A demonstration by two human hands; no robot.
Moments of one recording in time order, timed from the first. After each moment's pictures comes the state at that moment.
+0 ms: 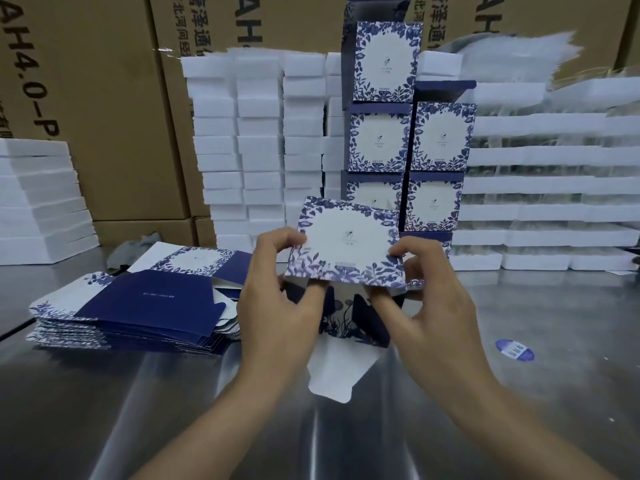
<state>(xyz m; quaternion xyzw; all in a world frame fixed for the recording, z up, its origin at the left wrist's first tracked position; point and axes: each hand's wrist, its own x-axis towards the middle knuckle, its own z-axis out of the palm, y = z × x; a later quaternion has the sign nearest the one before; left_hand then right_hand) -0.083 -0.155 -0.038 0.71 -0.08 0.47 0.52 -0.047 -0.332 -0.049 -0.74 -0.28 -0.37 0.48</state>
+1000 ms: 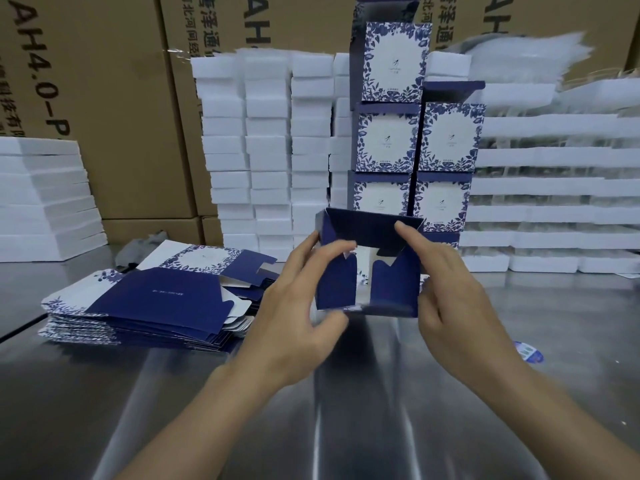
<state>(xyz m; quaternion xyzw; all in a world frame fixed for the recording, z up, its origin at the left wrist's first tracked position) -0.084 -0.136 -0.039 0.85 -0.20 0.33 0.36 -0.028 -0.354 -0.047 -0.81 -0.30 -0.33 0.37</state>
